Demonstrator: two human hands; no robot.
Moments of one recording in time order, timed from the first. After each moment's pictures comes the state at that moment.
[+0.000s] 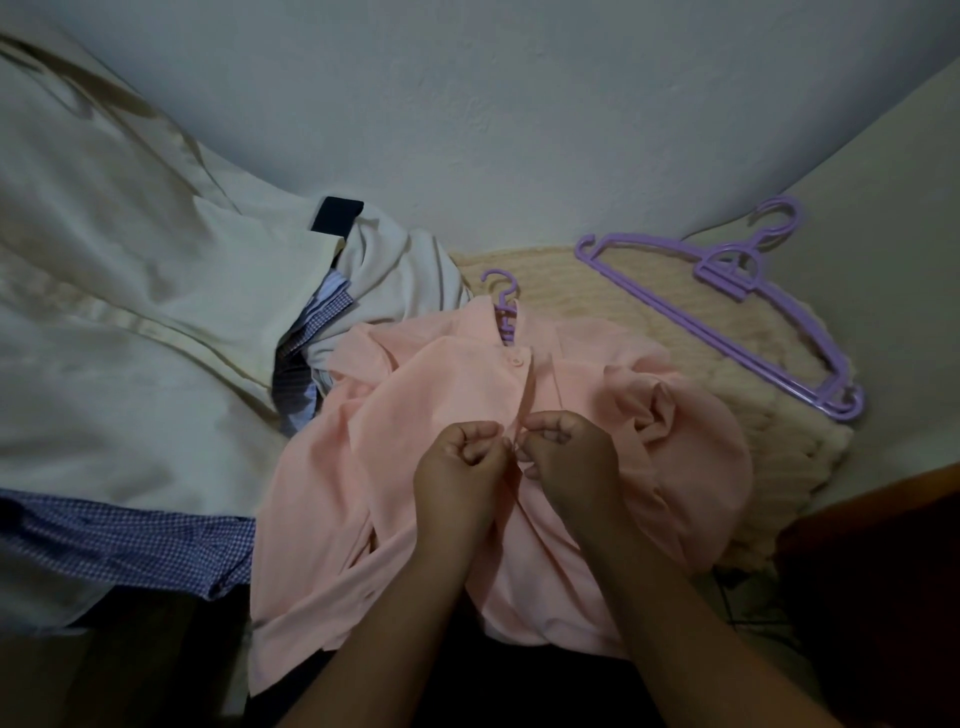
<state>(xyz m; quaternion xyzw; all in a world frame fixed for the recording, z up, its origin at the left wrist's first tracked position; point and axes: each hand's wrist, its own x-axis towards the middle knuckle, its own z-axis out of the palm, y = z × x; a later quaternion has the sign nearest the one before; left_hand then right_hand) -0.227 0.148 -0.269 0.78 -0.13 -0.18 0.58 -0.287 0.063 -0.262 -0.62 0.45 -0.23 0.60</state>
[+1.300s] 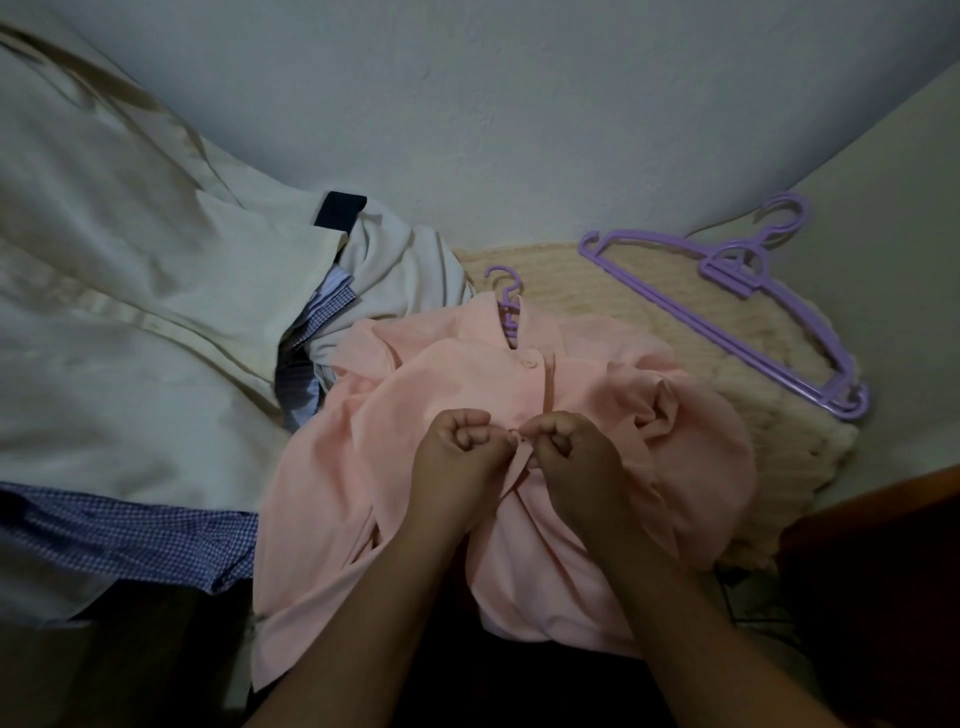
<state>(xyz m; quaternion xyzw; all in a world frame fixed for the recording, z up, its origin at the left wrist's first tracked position) -0.215 0.148 -0.269 0.69 -0.09 -0.29 0.65 -0.296 0.062 -0.274 -0.74 0.35 -0.26 0.51</state>
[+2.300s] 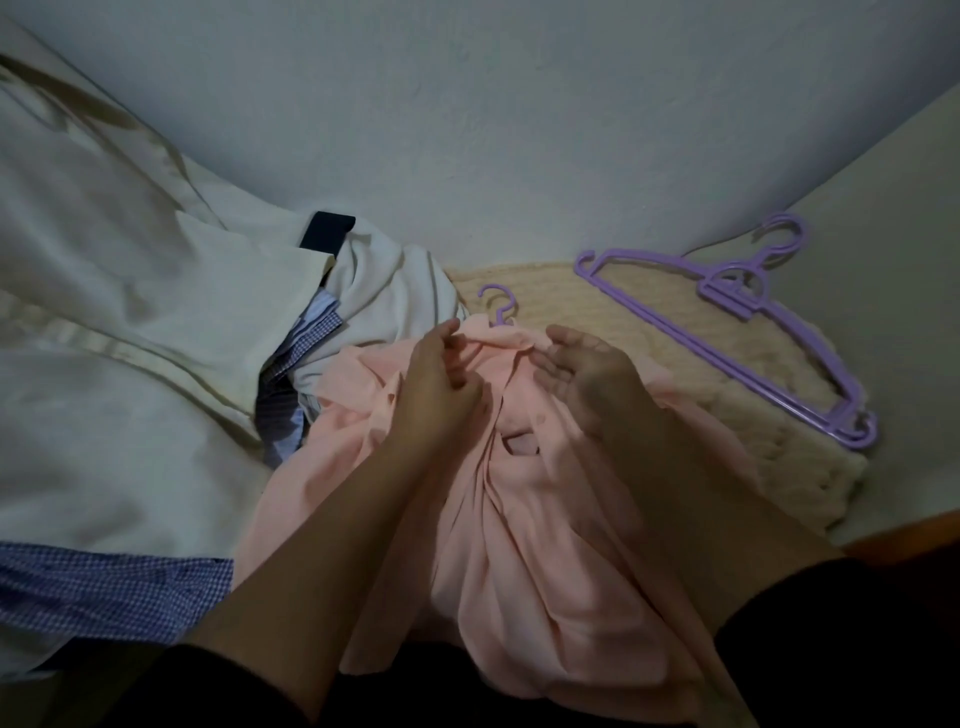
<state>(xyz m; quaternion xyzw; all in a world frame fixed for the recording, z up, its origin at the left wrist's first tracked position) -0.137 0.093 -0.254 0.78 -0.30 -0.15 0.53 -0.231 -0.035 -0.240 -0.41 0.37 -0.24 0.80</state>
